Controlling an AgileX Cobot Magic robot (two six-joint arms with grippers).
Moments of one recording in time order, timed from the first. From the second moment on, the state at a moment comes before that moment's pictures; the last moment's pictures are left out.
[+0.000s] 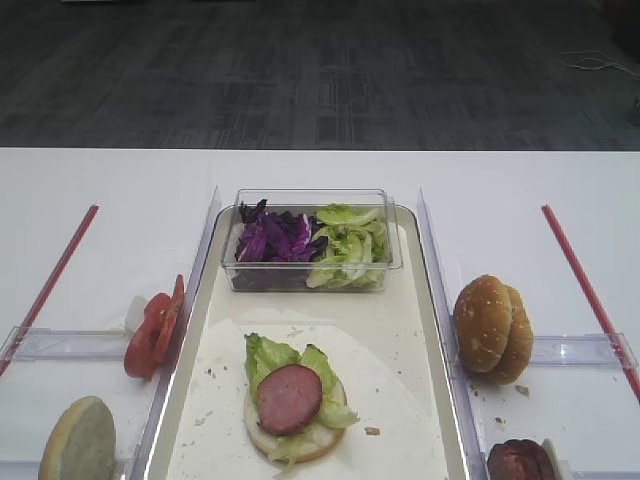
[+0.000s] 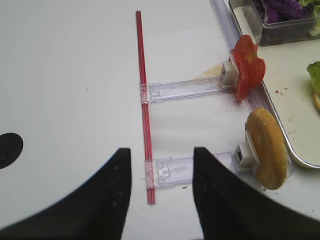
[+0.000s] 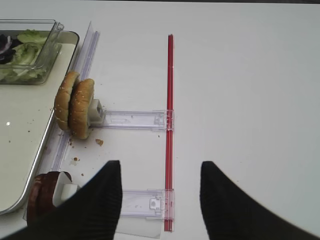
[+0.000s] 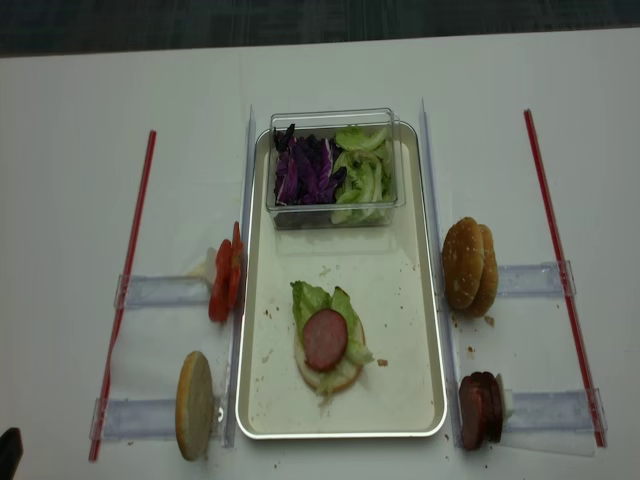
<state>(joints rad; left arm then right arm) -0.09 -0.02 -0.49 0.09 1.18 -0.05 0.04 -0.02 -0.47 0.02 1.12 0.00</state>
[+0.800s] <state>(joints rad) -0.09 -0.02 -0.49 0.09 1.18 -0.05 0.04 -0.02 -0.47 0.02 1.12 0.00</state>
